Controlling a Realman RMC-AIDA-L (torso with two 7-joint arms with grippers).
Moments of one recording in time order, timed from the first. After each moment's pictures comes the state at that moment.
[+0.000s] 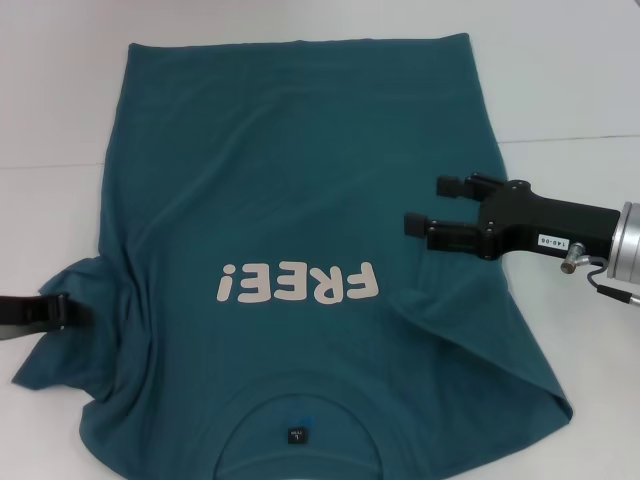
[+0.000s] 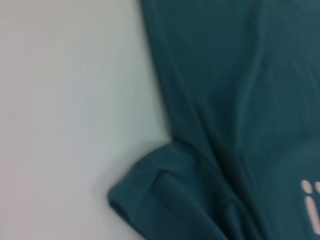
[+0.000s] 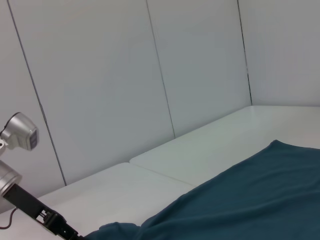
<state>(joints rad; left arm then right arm) -0.63 -2.03 -2.51 -0.75 -0.61 1.19 -2.42 0.57 2.08 -0.64 -0.66 -1.87 -1.40 1.40</state>
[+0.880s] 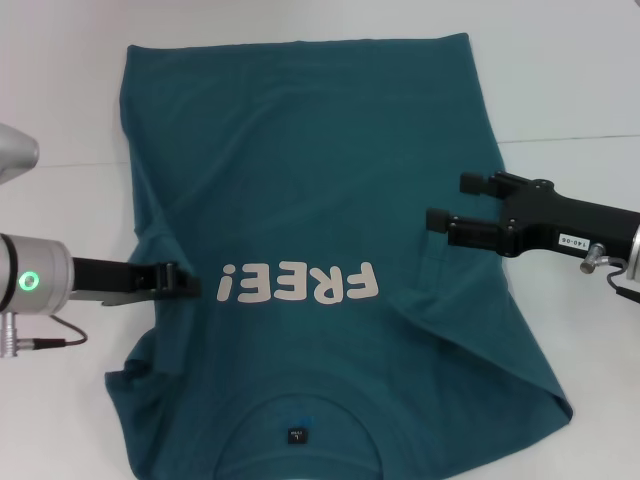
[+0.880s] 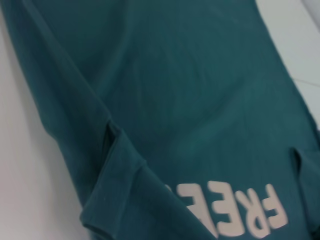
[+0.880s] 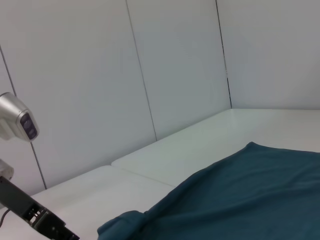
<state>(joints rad) -0.68 -2.16 -2.41 -0.92 -0.66 1.29 -2.51 0.55 2.08 -0.60 -0.66 -1.87 -1.40 1.38</state>
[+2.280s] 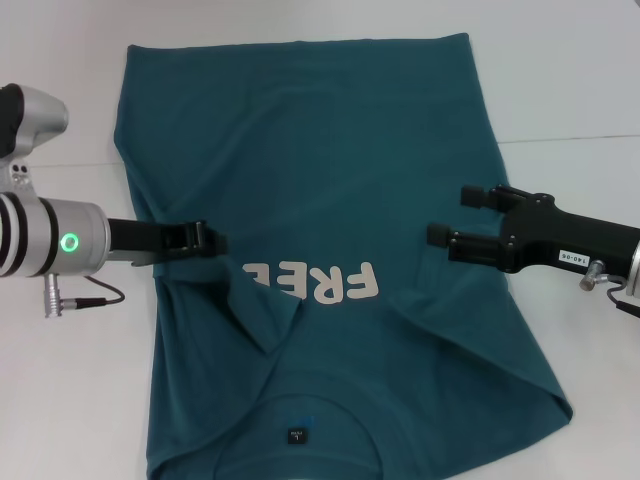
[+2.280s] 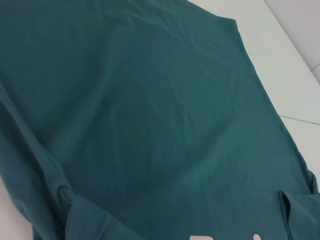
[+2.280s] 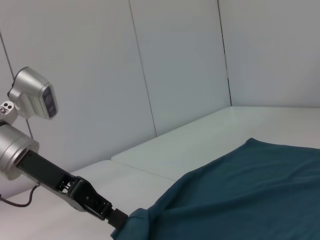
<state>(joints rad) -0.75 -2.16 -2.36 -0.85 -0.72 1.15 -2.53 0.53 2.08 -0.60 -0.64 -1.87 -1.40 1.33</state>
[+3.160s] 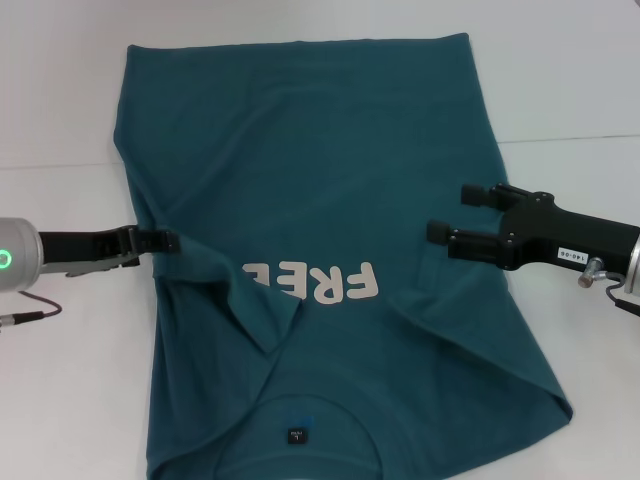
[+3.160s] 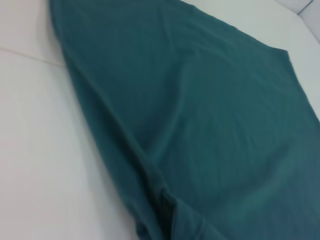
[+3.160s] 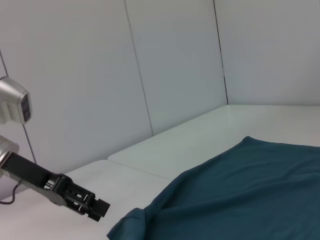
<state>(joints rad) -0.65 -2.13 -2.39 -0.89 -0.73 1.12 -2.54 0.53 2.08 -0.60 -0.64 -1.87 -1.38 1.34</state>
